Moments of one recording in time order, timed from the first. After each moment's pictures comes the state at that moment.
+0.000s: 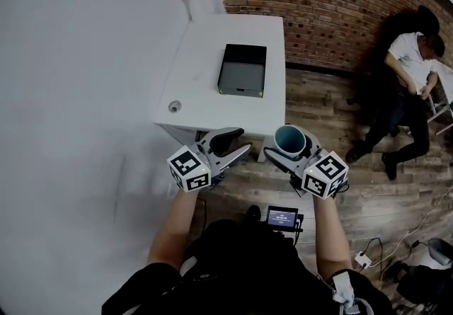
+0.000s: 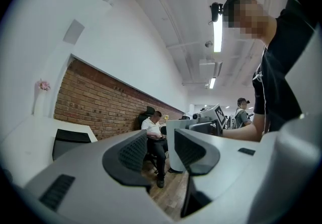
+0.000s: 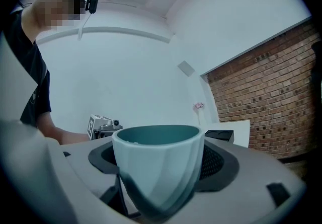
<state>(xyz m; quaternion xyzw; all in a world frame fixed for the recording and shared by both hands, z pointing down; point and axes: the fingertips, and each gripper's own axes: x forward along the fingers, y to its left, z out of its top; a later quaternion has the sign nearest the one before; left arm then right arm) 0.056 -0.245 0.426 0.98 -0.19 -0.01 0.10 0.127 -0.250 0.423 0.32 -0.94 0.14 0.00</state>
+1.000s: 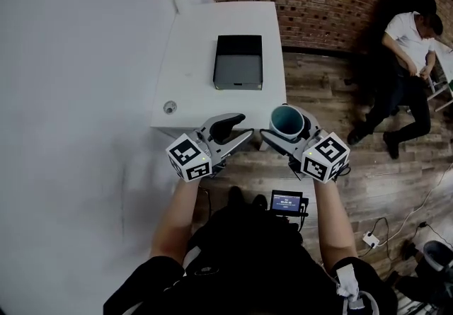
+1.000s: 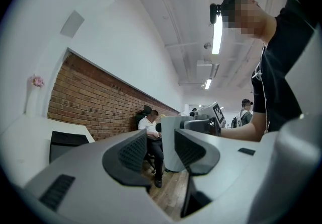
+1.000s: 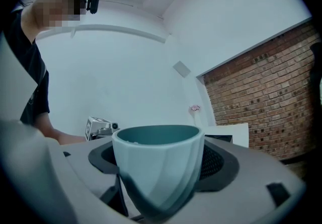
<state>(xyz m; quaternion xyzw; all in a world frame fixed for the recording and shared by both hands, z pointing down) 0.050 -0.295 0.422 0.98 -0.16 -0.01 0.11 0.107 -0.306 0.412 0.34 -0.93 0.14 0.00</state>
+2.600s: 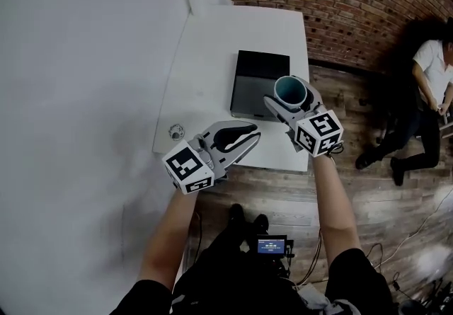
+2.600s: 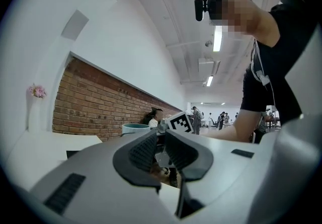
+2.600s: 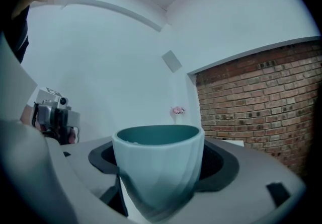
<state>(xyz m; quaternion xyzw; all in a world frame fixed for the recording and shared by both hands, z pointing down) 0.016 -0.409 0.430 0.98 -0.17 0.00 0.07 0.073 -0.537 0.468 0.41 -0.91 0.06 0.03</state>
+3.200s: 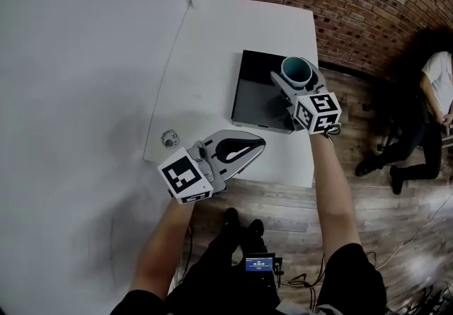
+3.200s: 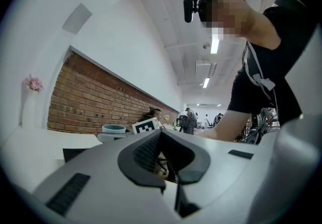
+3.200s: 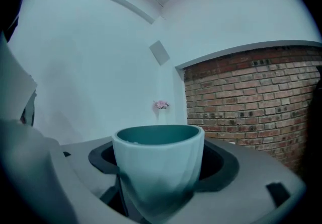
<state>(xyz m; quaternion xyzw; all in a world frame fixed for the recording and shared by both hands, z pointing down) 0.016 -0.434 0.456 0.99 -0.14 -0.01 0.07 0.084 -0.656 0.523 0.47 -0.88 0.05 0.04</state>
